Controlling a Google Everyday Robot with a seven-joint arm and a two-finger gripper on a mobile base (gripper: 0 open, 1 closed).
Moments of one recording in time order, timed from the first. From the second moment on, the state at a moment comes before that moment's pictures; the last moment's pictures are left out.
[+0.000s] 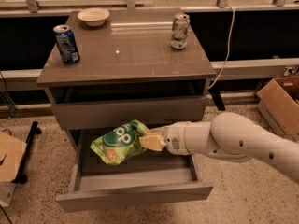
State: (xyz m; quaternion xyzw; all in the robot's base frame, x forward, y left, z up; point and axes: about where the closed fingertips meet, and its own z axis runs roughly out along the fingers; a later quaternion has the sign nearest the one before) arm 0.508 -0.009 0.713 -0.29 0.82 0.34 0.36
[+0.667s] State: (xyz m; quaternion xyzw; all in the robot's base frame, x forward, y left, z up) arm 0.511 0.003 0.636 -0.29 0.84 0.32 0.33
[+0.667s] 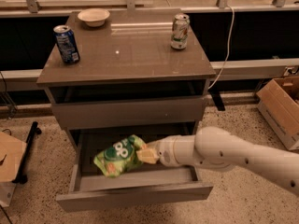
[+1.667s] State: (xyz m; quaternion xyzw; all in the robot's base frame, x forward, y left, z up) arm 0.563 -0.029 0.465 -0.23 0.89 0.27 0.29
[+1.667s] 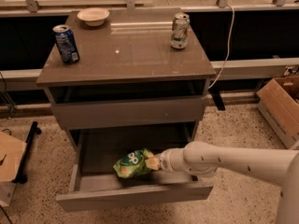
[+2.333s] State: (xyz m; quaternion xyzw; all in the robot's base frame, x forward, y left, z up) arm 0.563 -0.030 0.455 -0.22 0.89 0.27 0.28
